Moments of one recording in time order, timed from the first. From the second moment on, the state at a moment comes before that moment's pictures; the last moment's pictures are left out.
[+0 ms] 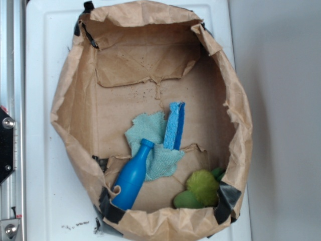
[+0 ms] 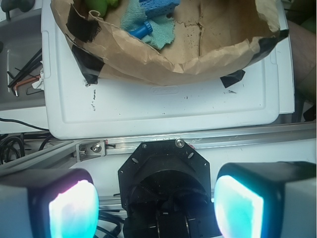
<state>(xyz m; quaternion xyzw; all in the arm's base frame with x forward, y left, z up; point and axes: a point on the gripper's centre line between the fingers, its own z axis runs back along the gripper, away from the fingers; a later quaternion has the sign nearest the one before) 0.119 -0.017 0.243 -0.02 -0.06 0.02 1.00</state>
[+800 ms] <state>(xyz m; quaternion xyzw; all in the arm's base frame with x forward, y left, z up) 0.172 -0.055 0.216 0.02 -0.02 0.10 0.99</state>
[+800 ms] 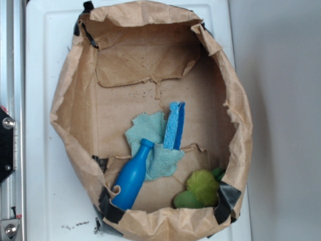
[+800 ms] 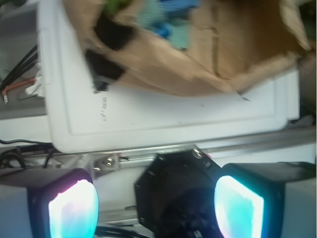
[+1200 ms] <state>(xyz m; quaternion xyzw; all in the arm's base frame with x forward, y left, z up) 0.189 -0.031 0.194 0.02 -0.05 0.17 0.98</state>
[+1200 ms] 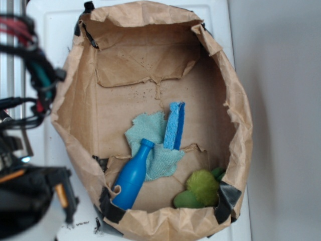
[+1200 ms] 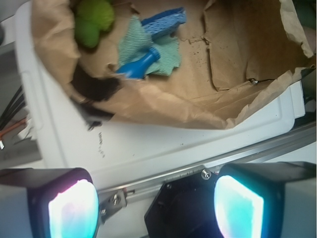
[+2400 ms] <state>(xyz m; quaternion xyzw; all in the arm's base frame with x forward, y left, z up) 0.270 -0.004 0.146 -0.05 -0.08 0.35 0.93</state>
